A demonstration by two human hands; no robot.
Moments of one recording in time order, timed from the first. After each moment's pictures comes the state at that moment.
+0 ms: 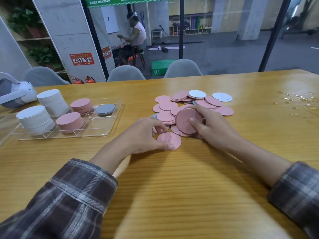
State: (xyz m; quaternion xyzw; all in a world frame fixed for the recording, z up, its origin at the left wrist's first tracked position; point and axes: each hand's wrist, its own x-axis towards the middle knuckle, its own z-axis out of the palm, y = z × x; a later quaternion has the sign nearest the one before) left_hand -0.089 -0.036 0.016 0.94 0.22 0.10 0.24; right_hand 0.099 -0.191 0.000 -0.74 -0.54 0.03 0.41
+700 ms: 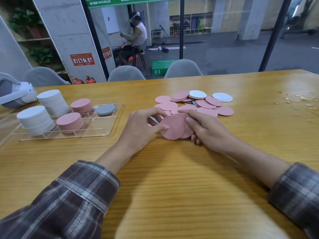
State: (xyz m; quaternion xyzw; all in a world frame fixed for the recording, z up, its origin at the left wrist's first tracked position) left_hand -0.083 -0.037 0.012 0.87 0.18 0.32 0.32; right_hand 0.089 -0.187 -0.002 -0.72 -0.53 0.12 0.43
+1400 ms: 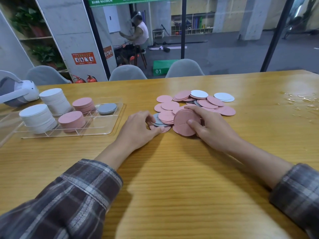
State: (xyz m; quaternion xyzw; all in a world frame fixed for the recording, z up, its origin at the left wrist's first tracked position) left_hand -0.082 -0.012 -0.009 0.90 0.29 0.27 0.20; right_hand 0.094 -0.189 -0.002 -0.75 -0.54 0.03 0.38
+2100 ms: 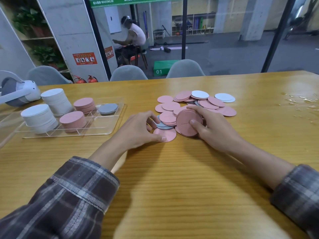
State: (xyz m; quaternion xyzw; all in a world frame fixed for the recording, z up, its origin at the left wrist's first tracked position) left_hand -0.096 -0.020 0.016 0.91 0.29 0.16 0.26; right_hand 0.091 -0.191 0.002 -0.76 -0.54 0.02 0.37
